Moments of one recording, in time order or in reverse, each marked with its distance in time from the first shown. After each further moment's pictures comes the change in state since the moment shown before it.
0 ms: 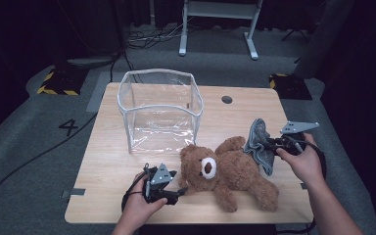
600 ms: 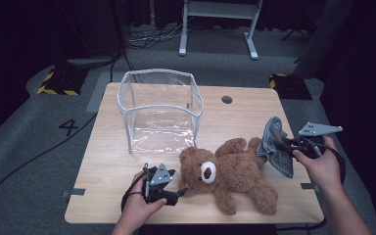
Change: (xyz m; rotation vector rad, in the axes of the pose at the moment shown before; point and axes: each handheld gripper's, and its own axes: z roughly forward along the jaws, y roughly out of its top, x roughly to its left) left arm -0.001 0.001 0.000 -0.008 0.008 0.008; right arm 0.002 -0.004 -0.046 -0.065 -0.054 -0.006
